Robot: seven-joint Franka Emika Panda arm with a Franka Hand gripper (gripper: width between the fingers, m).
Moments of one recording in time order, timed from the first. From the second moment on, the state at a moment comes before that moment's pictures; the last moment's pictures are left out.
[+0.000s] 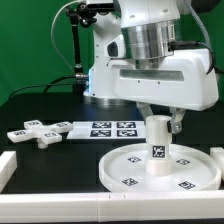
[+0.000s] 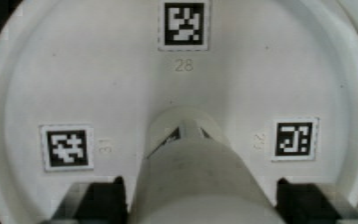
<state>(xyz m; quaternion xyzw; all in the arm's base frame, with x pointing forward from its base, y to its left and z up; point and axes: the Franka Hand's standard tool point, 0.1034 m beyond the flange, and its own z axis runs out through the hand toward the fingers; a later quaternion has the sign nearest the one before) 0.548 0.046 0.076 -0.86 0.50 0.02 0.07</state>
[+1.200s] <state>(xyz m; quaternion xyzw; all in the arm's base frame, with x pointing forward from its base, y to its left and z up) 0.556 0.044 0.078 -0.93 0.35 0.01 0.08</state>
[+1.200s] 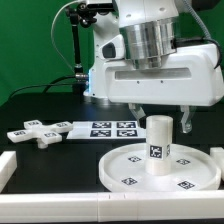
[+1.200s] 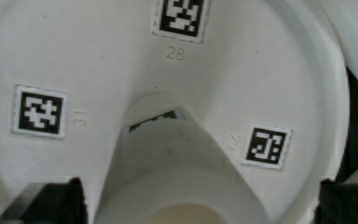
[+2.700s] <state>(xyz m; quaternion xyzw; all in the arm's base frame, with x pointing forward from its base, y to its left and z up) 0.557 0.044 0.076 -0.96 -0.27 -0.04 0.04</state>
